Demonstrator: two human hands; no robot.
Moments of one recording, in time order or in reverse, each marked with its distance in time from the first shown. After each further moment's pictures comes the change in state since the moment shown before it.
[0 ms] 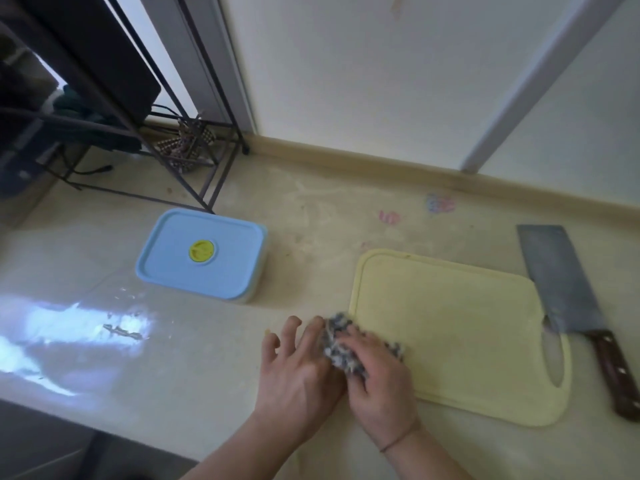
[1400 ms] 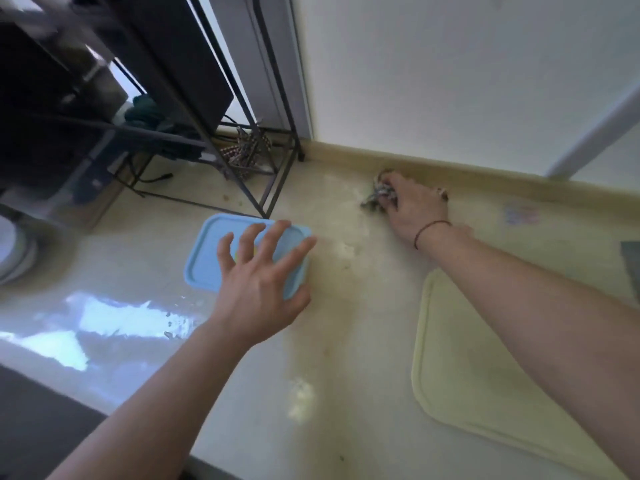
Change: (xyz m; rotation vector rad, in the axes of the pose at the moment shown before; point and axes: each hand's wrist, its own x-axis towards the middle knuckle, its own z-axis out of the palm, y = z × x) left_hand 0.082 -0.153 -0.063 0.155 0.048 -0.085; right_hand 0.280 0.001 0.016 -0.337 -0.231 0.101
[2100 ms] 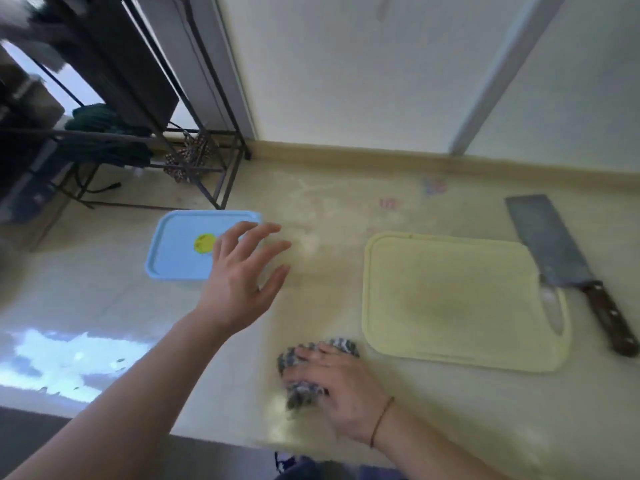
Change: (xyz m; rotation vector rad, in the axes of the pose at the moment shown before) left_hand -0.020 0.013 0.008 -0.395 0.274 0.264; right_hand -0.291 -0.051 0.073 0.426 -0.261 -0.349
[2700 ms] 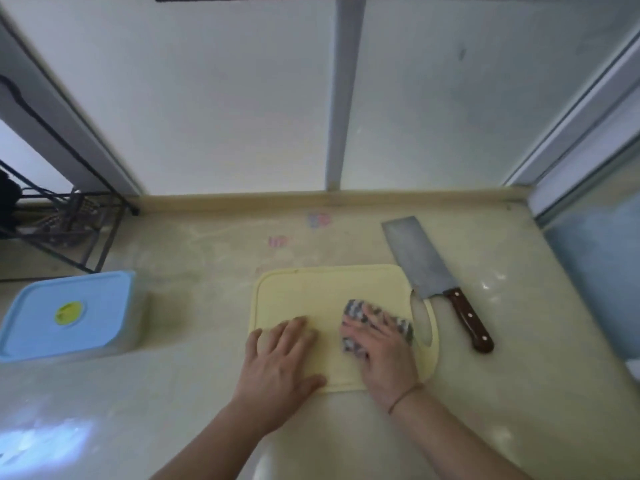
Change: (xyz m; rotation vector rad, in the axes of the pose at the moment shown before) left_hand -0.007 0.178 0.123 0.142 -0.600 0.056; right_hand -0.105 0.131 -0.144 -0.527 0.512 0.278
